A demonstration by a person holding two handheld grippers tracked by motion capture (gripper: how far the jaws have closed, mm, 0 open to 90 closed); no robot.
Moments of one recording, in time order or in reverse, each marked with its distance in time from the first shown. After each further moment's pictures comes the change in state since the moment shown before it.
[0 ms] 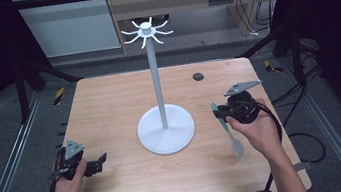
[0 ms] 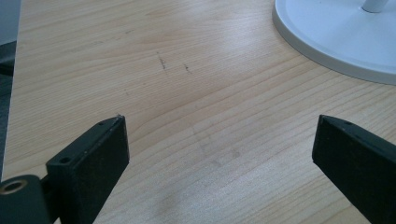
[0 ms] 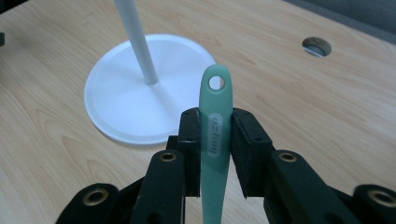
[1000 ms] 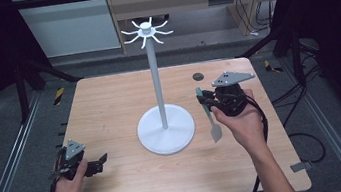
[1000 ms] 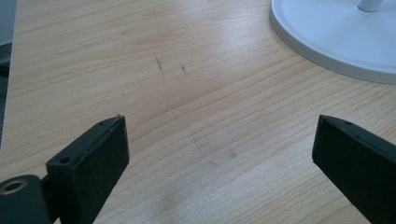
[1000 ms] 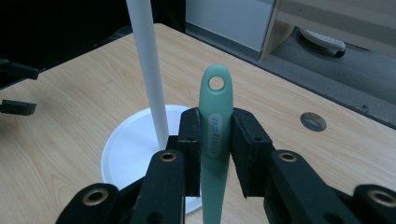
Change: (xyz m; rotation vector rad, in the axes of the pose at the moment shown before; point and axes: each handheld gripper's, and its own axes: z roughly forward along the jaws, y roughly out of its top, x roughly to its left) left arm -0.001 0.000 0.001 -0.001 -0.006 0.006; right arm 0.029 0.041 -0.006 -0.211 -0.023 -0.041
